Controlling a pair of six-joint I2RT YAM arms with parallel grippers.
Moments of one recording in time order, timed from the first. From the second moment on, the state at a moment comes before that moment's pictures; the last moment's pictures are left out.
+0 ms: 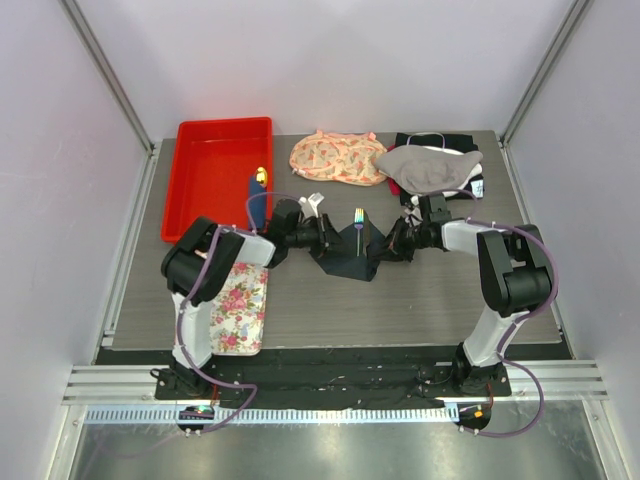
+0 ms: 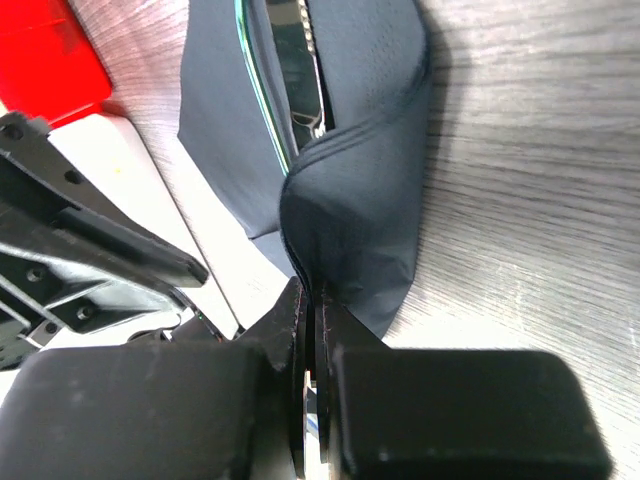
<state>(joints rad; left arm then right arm) -0.55 2.04 0.97 0.65 0.74 -1.07 0.16 1.77 0.89 -0.16 -0.68 0.71</state>
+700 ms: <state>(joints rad) -0.54 1.94 0.98 0.30 0.73 -0.76 0.17 1.77 0.89 -0.16 -0.67 0.71</state>
